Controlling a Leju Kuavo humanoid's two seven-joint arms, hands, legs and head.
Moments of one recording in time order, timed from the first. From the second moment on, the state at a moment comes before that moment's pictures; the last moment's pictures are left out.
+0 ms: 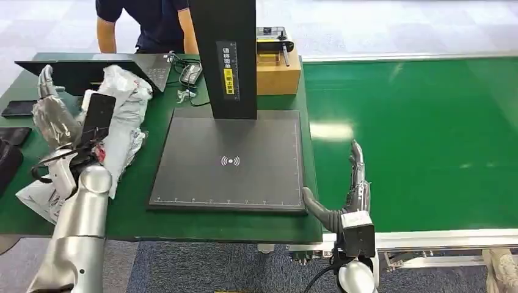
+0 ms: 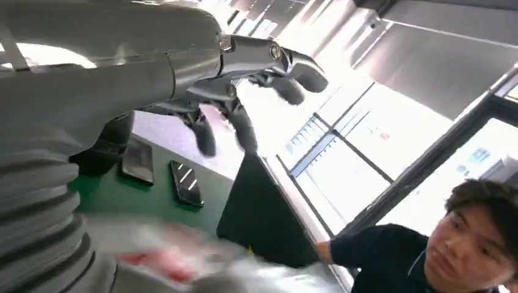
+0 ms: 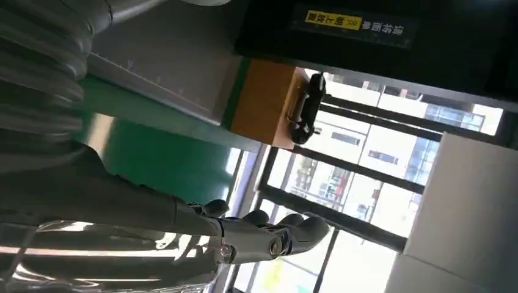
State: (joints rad) left arm -0.59 -0.04 0.17 -0.97 -1.16 0.66 -0.06; right arm -0.01 0.12 0.19 -1.66 0.35 -0.36 -0.52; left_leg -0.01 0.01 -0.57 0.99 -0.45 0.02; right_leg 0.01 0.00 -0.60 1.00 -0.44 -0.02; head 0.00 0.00
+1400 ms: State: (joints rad) left arm -0.33 -0.09 -0.14 -1.19 -0.43 0.22 -0.48; right arm -0.04 0.11 0.18 -1.59 0.27 -0.36 -0.55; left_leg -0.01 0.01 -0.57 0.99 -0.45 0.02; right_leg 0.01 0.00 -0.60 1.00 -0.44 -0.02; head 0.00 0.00
